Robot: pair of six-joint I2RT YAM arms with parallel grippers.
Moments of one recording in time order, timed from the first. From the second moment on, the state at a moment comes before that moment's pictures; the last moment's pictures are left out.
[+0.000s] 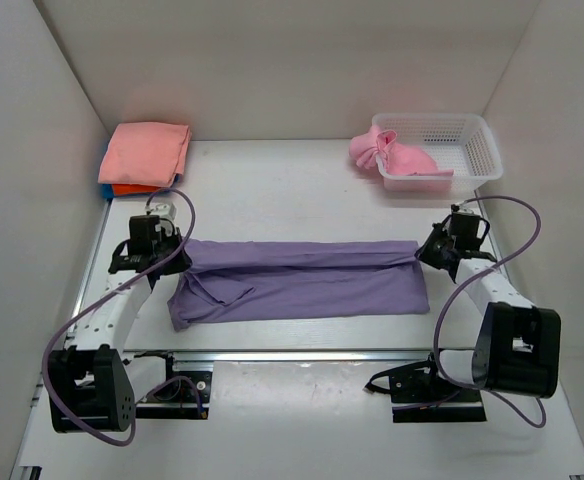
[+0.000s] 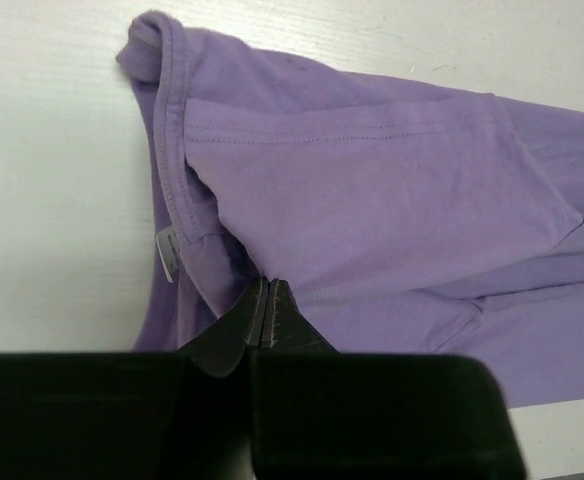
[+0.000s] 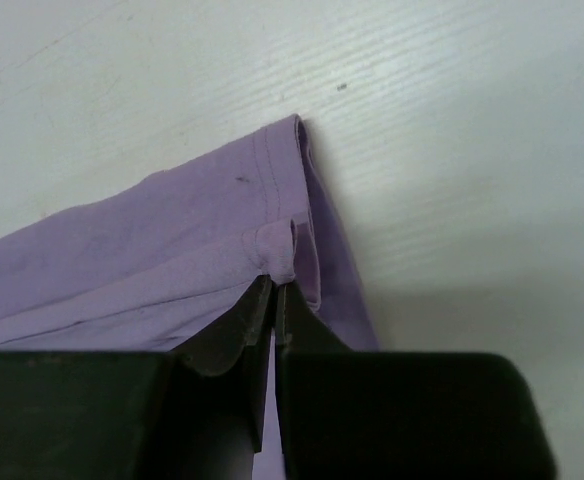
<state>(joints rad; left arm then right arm) 0.02 1.11 0.69 -0.40 0.16 -0.20 -0.14 1.30 0.65 -0.14 -0.14 0.34</state>
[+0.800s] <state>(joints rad) -0.17 1.15 0.57 -0.37 0.04 -0.38 -0.08 1.57 0.89 -0.22 -0.23 0.34</state>
